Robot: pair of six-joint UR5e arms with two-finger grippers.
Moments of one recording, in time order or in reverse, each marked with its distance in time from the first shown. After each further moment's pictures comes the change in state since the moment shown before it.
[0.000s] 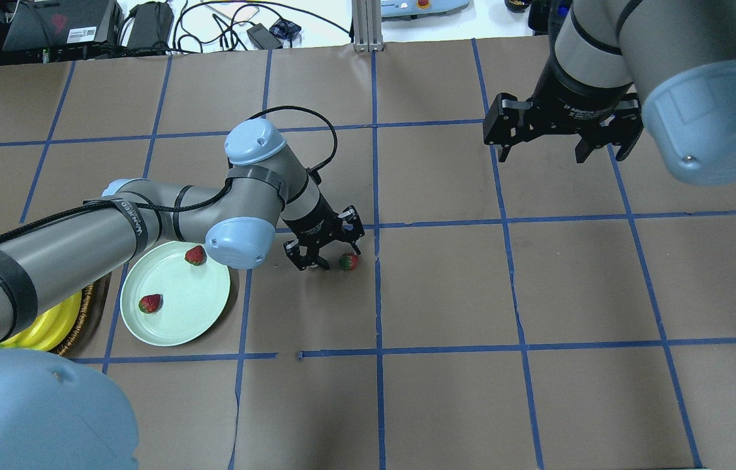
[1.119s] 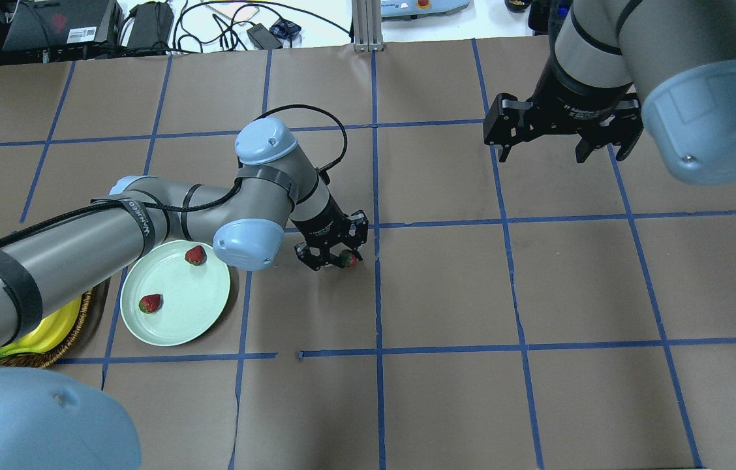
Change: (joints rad) left arm -0.025 0.012 0.010 -0.009 0.008 -0.009; right arm 0.000 0.000 0.000 -0.001 -0.002 0.000
